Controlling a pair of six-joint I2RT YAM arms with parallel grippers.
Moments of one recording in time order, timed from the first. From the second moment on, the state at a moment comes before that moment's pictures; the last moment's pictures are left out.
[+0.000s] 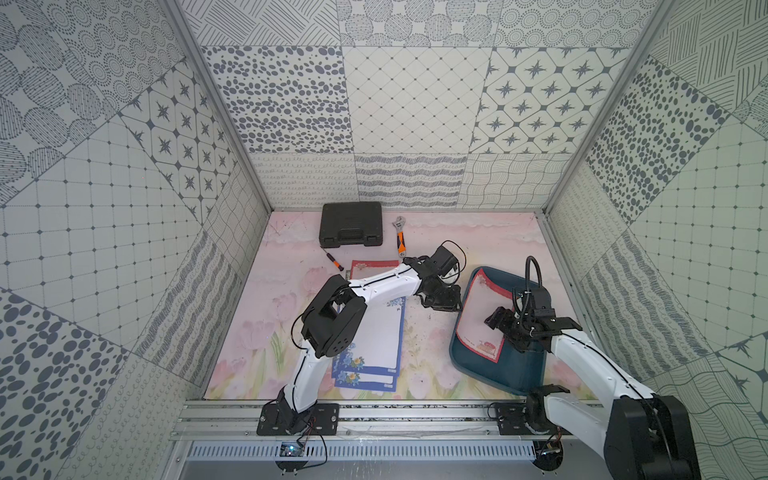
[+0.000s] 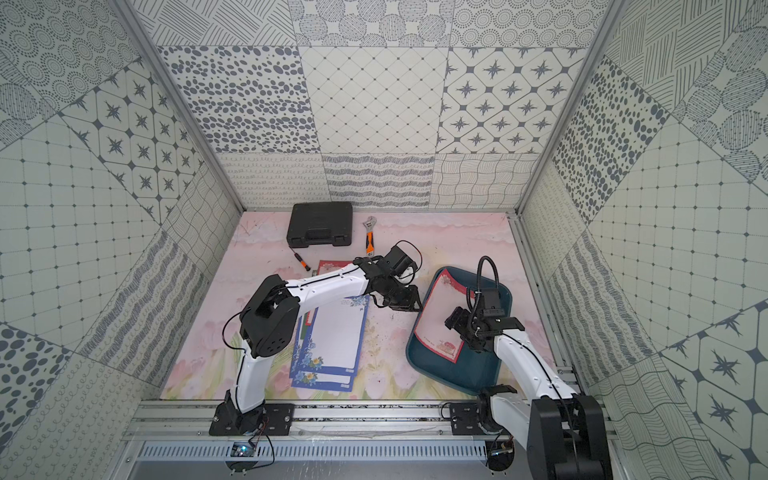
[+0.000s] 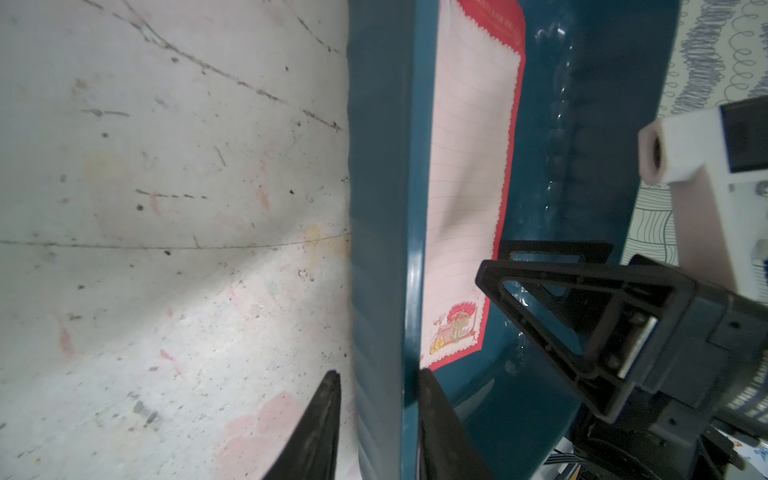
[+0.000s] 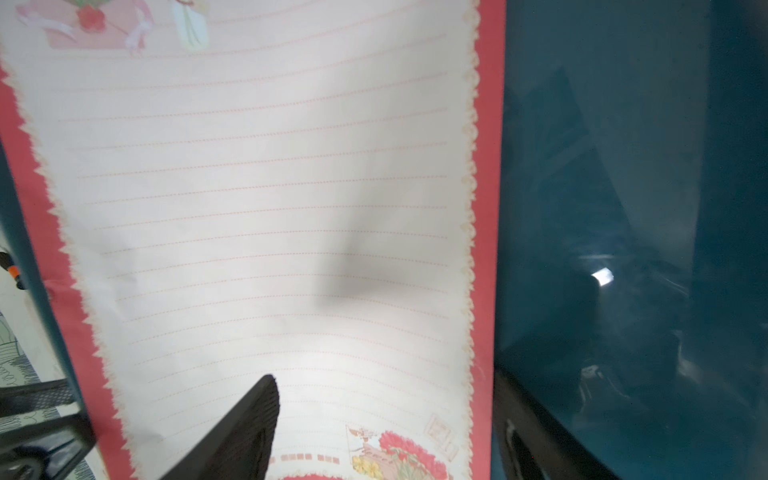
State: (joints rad) left arm -0.89 2.10 1.64 -0.61 0.46 -0.60; right arm 0.08 1.06 0.48 -0.53 -0.25 0.73
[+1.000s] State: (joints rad) left arm -0.90 2.14 1.66 -0.64 0.49 -0.60; right arm -0.01 0.92 0.36 -0.35 -0.50 0.85
